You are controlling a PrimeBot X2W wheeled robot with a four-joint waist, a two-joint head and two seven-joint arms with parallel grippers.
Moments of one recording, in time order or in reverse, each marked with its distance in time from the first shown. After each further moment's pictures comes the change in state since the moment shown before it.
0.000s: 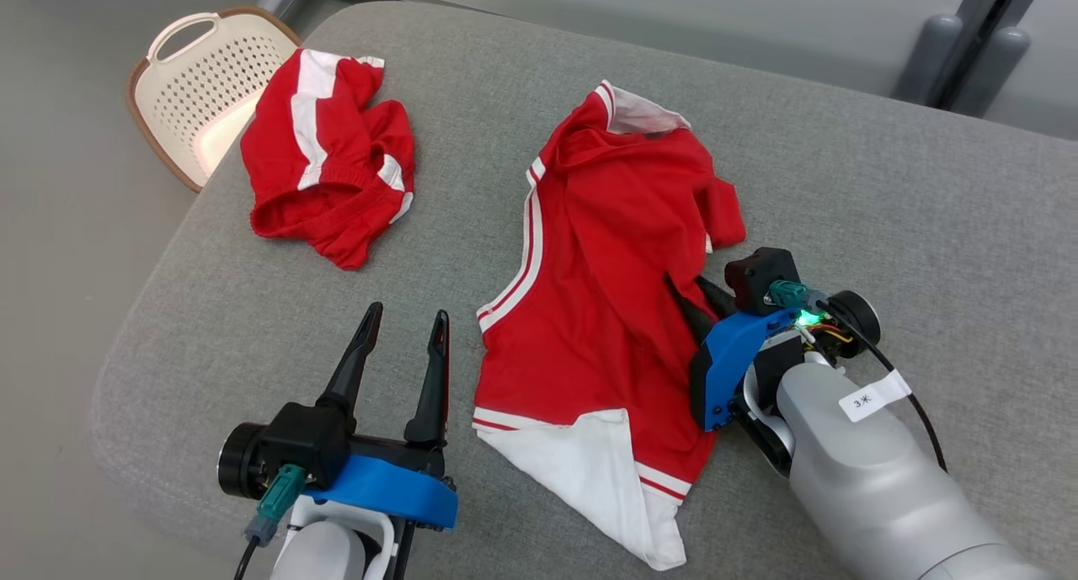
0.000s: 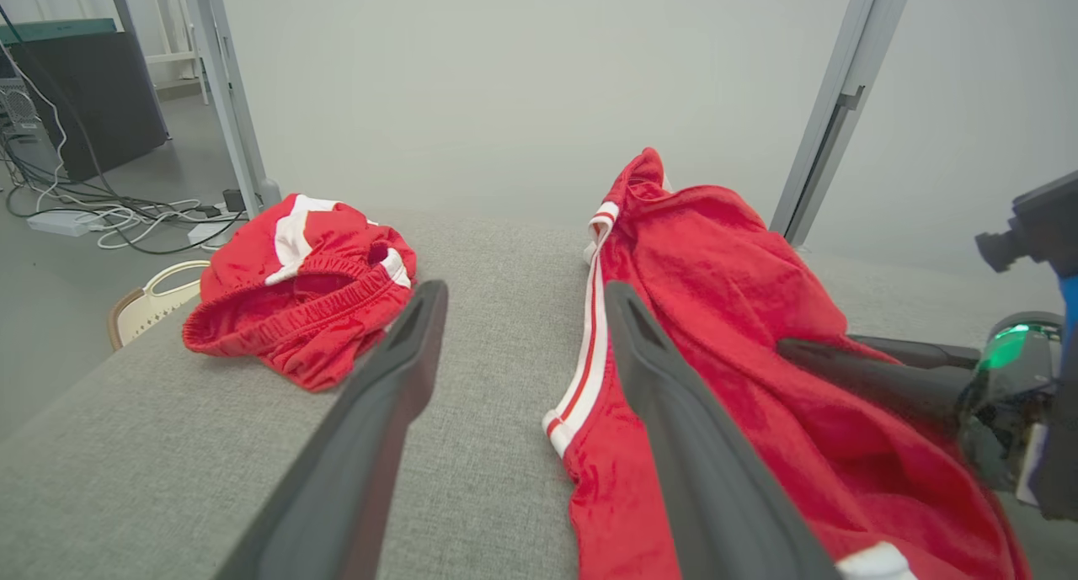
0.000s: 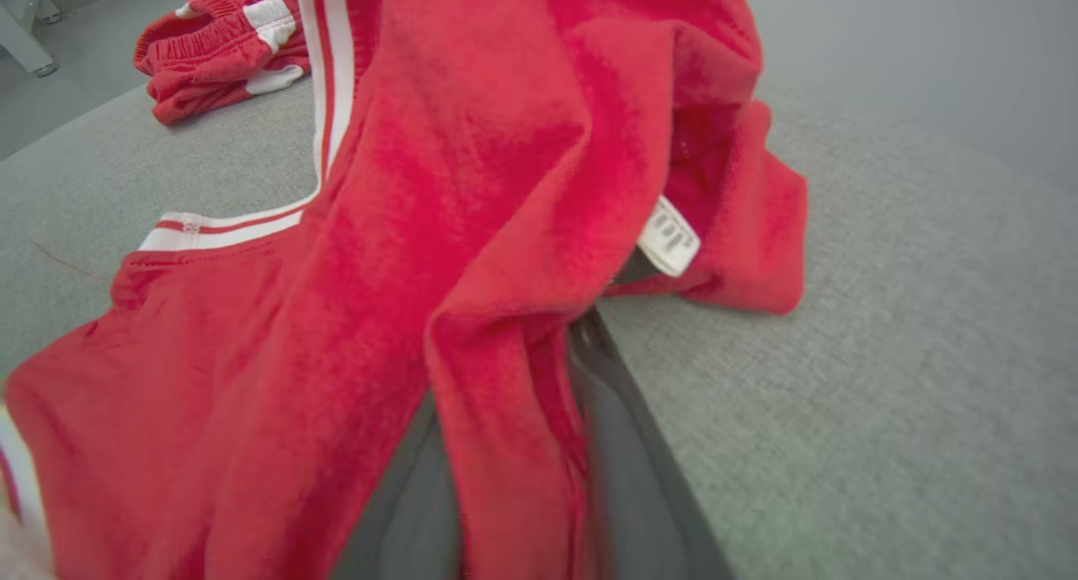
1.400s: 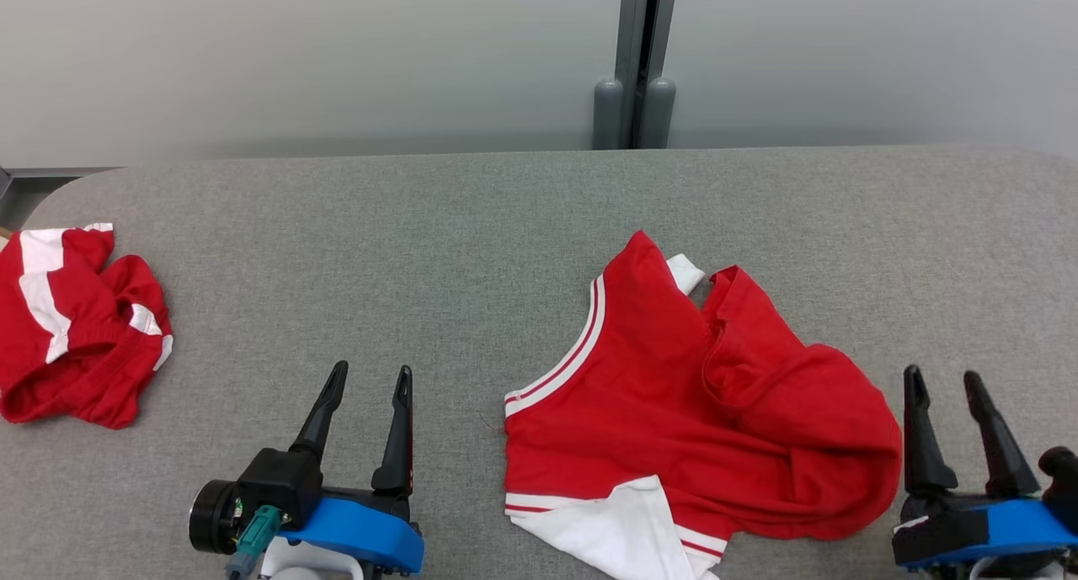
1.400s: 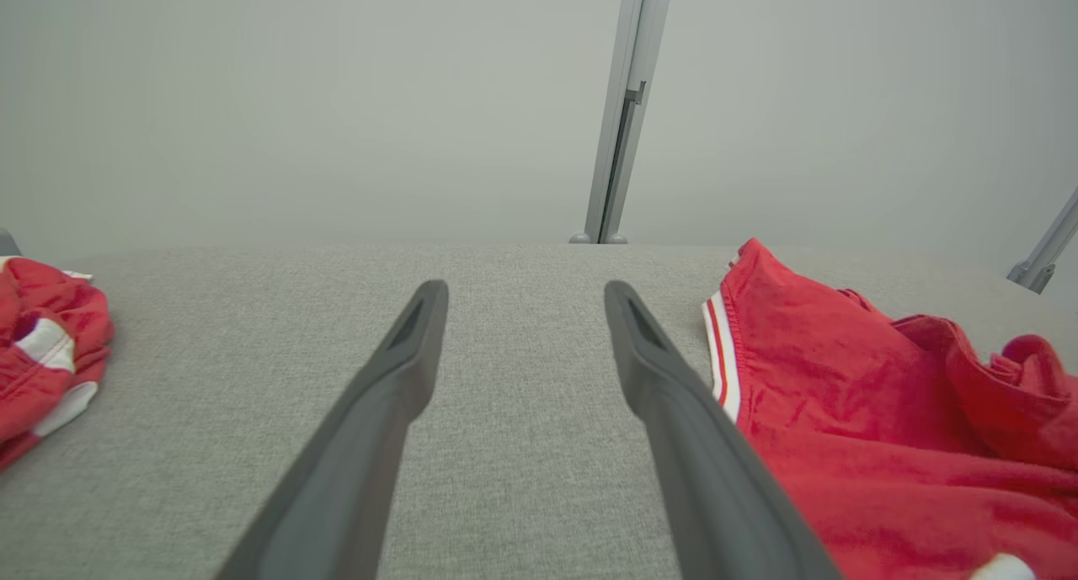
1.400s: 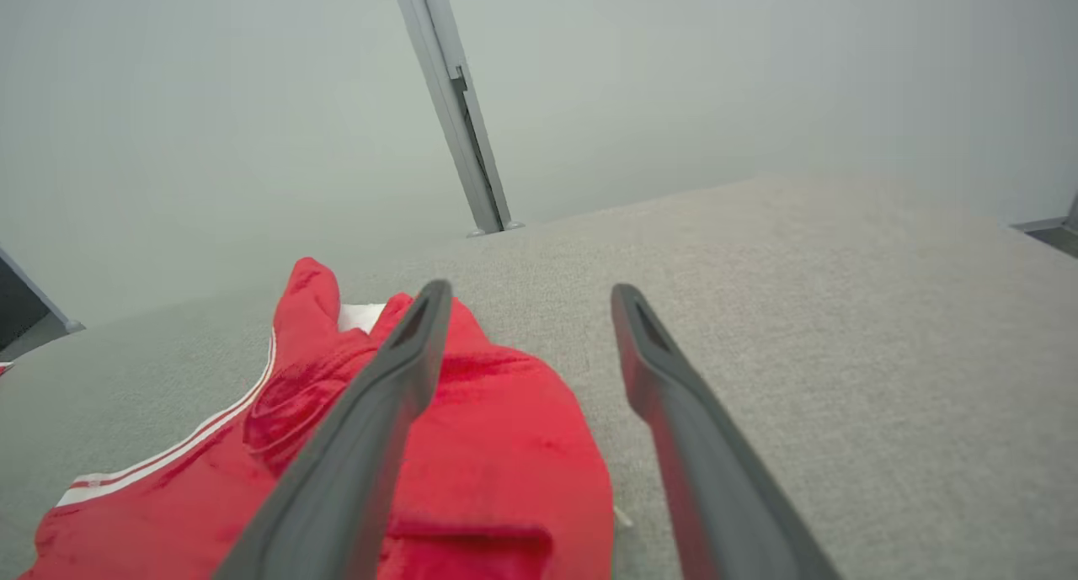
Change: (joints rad) left arm 0.080 -0.001 0.091 0.060 0.056 -0.033 0.000; right arm 0.769 -0.057 -0.609 -0.862 0.064 0.000 -0.050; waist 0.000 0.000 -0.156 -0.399
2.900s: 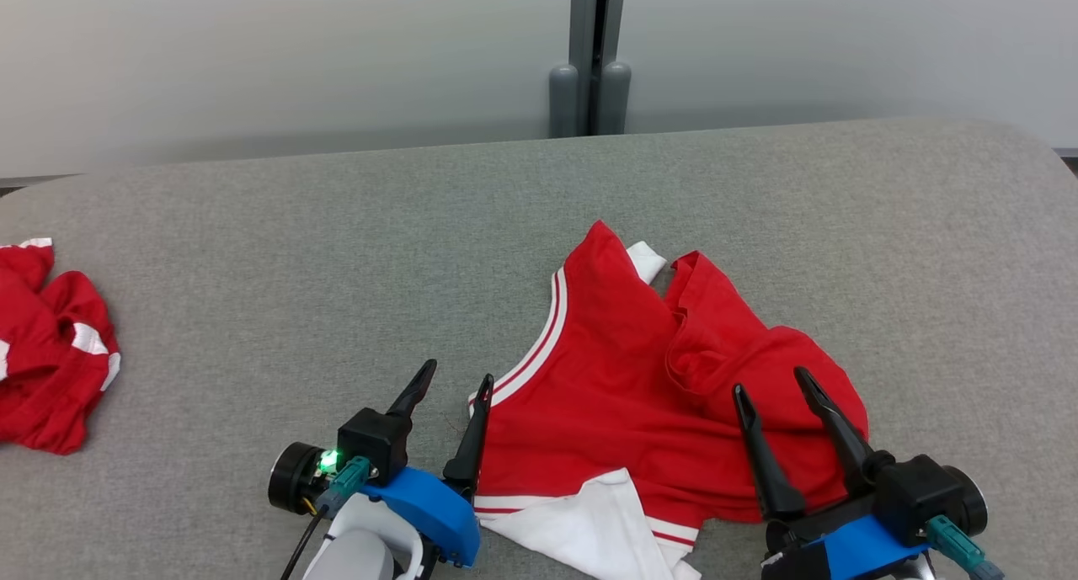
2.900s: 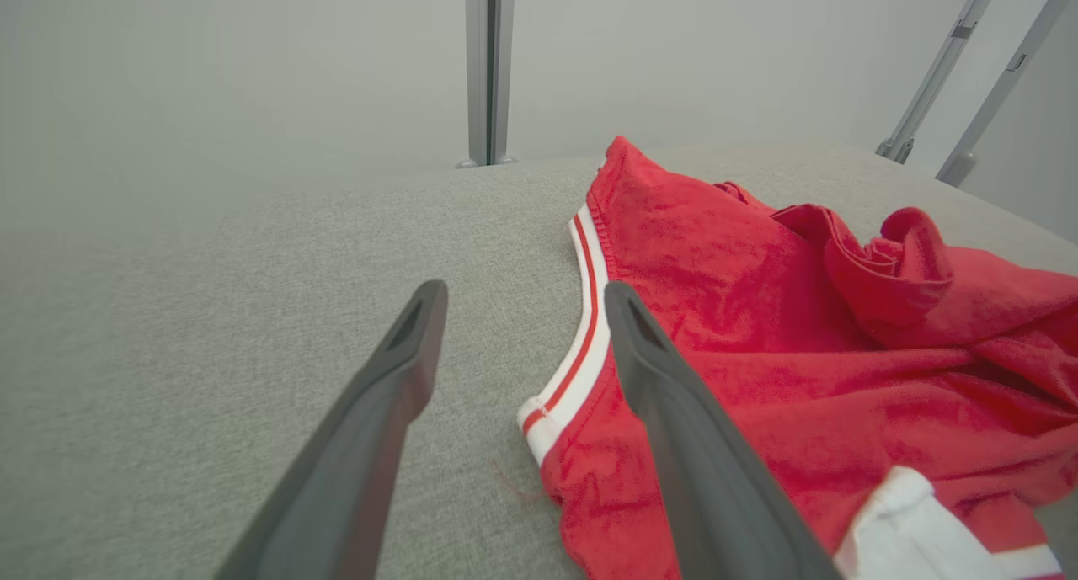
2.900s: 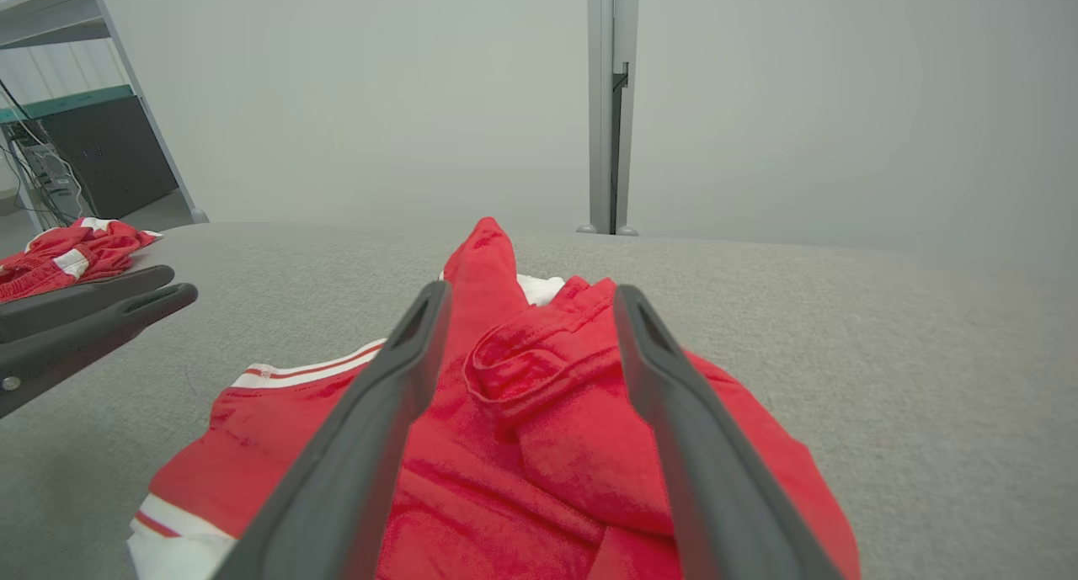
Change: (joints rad) left arm -0.153 0.000 -0.177 0.231 -0.025 -0.026 0.020; right arm -0.003 0.055 0.240 -0.105 -0.244 0.000 0.001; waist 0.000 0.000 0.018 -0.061
